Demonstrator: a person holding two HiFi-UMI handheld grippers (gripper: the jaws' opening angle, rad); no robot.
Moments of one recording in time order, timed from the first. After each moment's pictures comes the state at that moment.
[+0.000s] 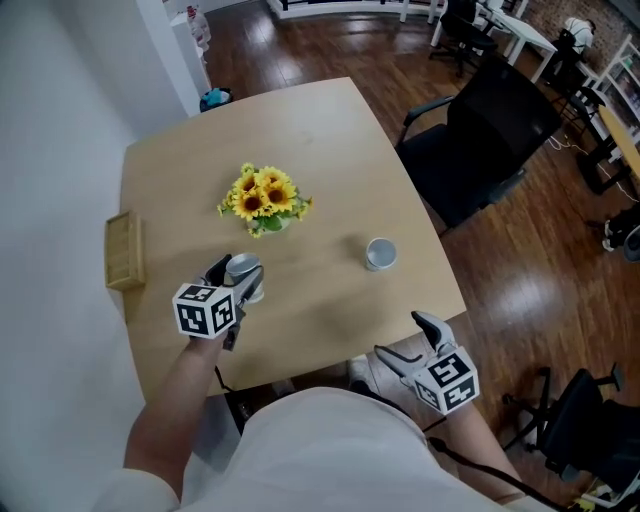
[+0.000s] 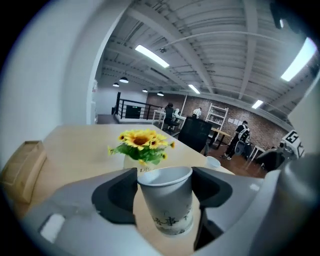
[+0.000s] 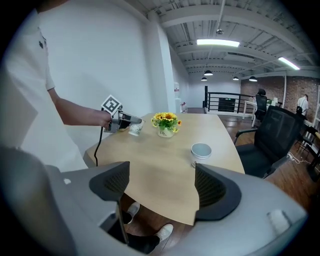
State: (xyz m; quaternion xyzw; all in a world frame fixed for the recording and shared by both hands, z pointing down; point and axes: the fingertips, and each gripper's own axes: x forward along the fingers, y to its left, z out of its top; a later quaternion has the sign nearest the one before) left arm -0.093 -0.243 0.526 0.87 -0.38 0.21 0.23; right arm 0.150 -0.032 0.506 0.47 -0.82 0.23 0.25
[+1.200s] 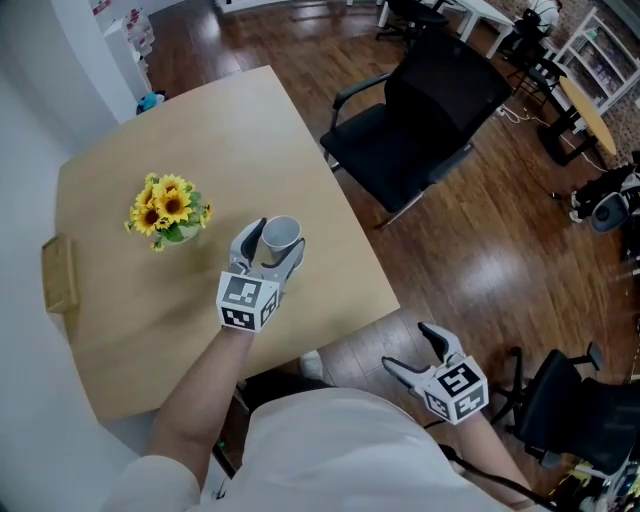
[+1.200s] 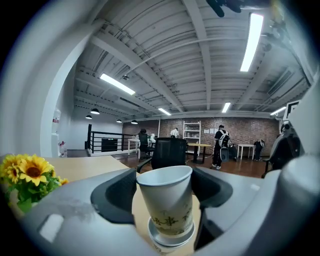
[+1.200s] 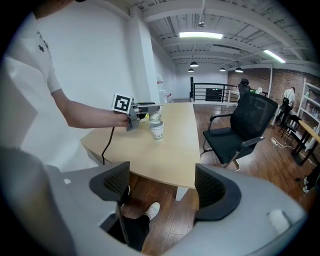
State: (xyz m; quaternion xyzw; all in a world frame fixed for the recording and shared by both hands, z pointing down) left arm 0.219 -0.232 0.507 0.95 -0.30 0.08 0.06; right arm 0.339 0.045 0.523 0.51 -0.77 0.28 0.28
